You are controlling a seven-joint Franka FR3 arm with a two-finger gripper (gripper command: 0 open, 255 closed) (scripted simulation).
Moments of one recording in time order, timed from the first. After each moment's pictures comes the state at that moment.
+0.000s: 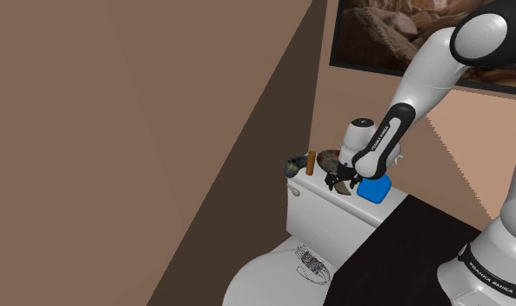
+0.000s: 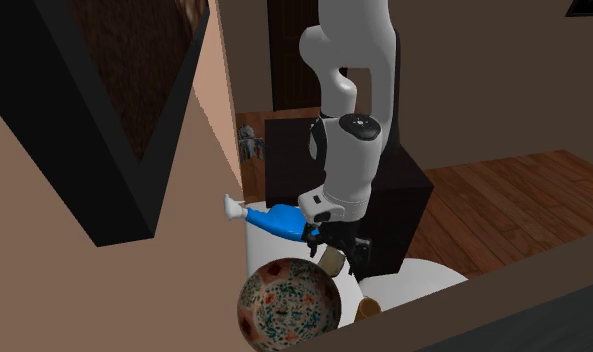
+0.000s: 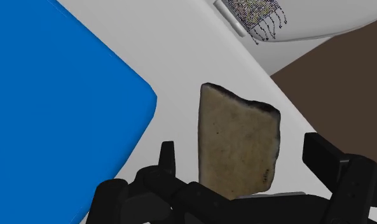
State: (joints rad) arm -0.23 0.42 -0.02 -2.52 -0.34 3.02 0.68
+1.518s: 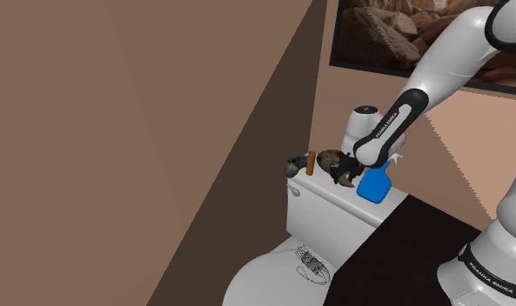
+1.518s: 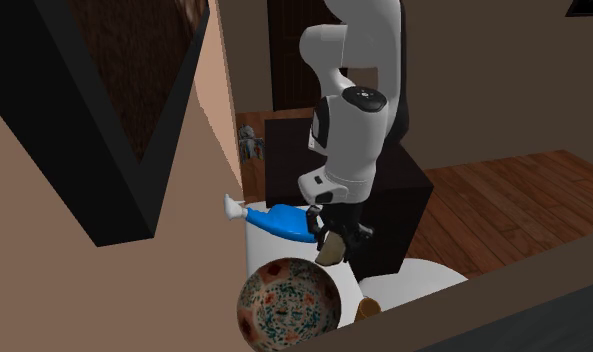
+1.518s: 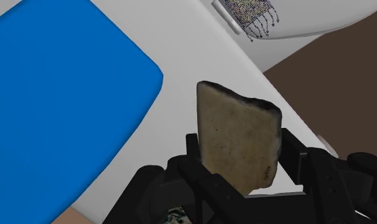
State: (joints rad) arm -0.29 0.27 0.06 -2.56 -0.28 2.91 0.62
